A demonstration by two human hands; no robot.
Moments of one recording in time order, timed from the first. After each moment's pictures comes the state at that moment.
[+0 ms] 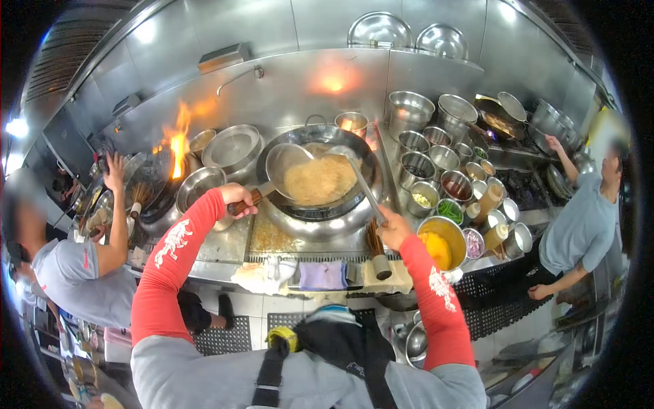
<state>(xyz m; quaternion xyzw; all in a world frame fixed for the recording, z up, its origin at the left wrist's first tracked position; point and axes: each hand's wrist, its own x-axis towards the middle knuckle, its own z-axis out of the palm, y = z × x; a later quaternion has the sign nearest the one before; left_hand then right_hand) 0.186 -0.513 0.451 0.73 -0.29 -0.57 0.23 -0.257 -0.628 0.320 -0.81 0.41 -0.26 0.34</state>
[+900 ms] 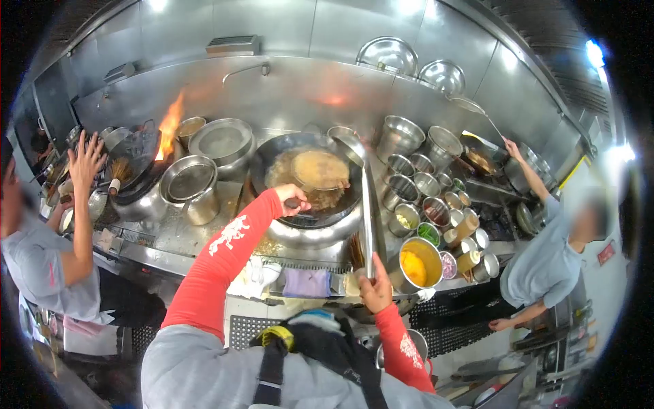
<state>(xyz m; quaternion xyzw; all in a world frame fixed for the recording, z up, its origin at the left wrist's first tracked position) 0.117 -0.610 0.363 0.50 -0.20 -0.73 0.41 -0.259 -0.501 0.286 -0.73 0.39 -0.40 0.39</state>
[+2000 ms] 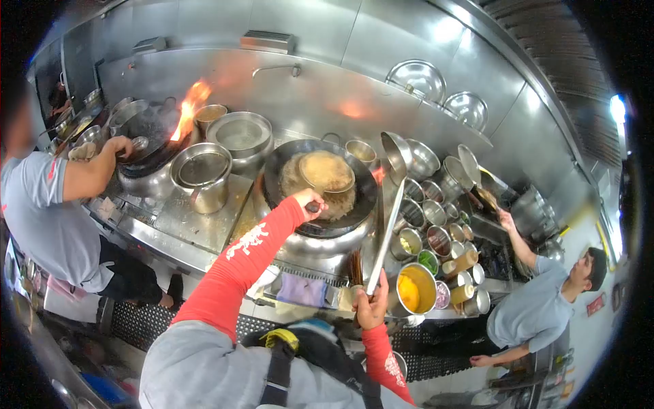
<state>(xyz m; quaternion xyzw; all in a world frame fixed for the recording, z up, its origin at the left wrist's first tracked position) 0.101 -0.630 0.340 0.43 -0.09 -0.71 0.55 -0.241 -0.502 0.292 -0.69 0.33 -0.49 0.42</state>
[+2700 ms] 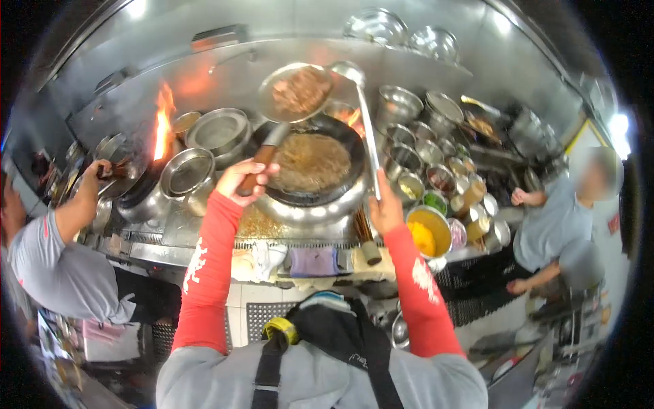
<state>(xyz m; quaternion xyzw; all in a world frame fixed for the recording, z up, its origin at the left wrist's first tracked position) 0.133 -0.478 0.453 0.30 -0.28 -0.69 0.60 -0.218 -0.591 0.365 -0.82 0.32 -0.47 0.07</state>
